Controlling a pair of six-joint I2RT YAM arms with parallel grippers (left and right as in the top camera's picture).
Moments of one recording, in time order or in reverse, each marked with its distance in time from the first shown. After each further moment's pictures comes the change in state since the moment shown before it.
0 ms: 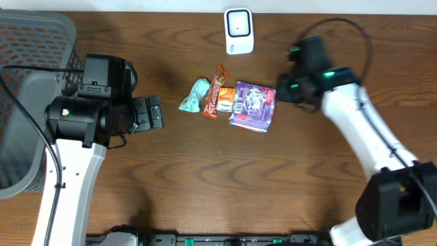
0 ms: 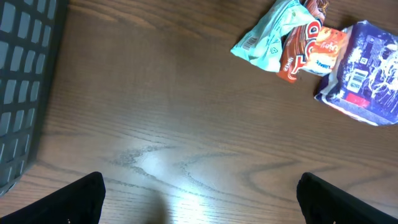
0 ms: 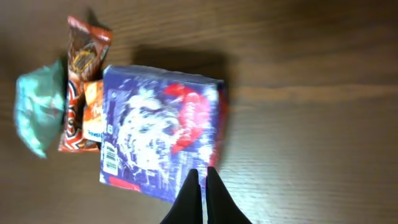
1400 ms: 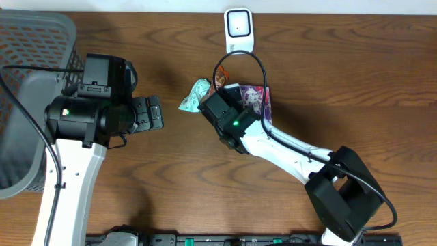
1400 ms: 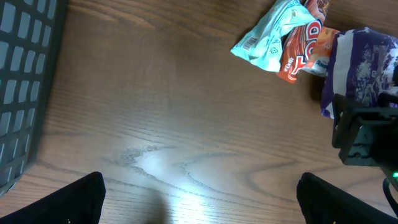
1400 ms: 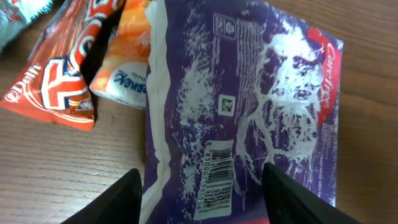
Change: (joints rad) left arm 0.000 0.000 0.000 0.000 0.000 0.000; right arm 0.613 0.160 -0.134 0.241 0.722 0.114
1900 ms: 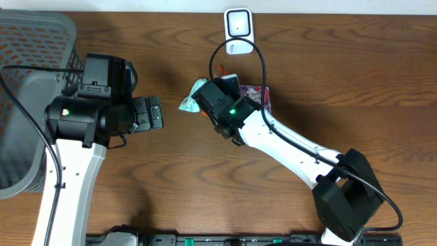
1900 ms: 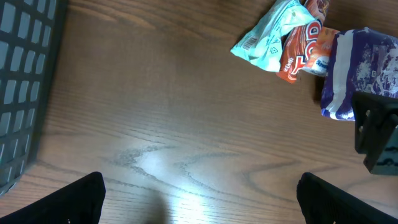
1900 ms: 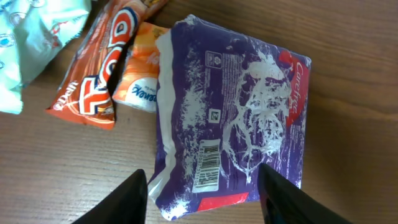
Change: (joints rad) left arm 0.000 0.000 0.000 0.000 0.000 0.000; right arm 0.000 0.000 0.177 -0.211 -0.016 0.025
